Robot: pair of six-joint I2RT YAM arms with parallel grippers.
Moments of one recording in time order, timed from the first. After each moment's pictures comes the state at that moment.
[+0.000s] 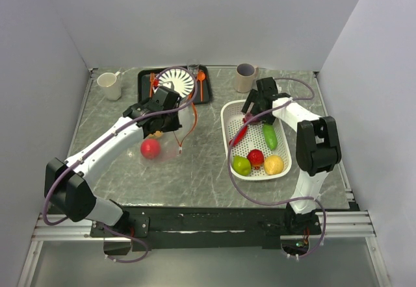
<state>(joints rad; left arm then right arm) -0.60 1.44 1.29 -0.71 -0.23 -0.65 0.21 1.87 1.33 -0.45 0.12 0.62</state>
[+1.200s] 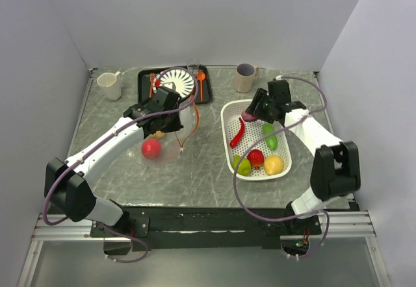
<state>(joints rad) -0.60 1.44 1.28 -0.69 -0.19 -0.65 0.20 1.58 1.15 -0.37 -0.04 0.60</state>
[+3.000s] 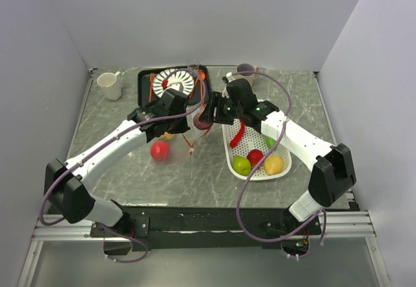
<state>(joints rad) -0.68 1.43 1.30 -0.67 -0.22 -0.68 0.60 1.56 1.31 -0.40 -0.20 0.63</state>
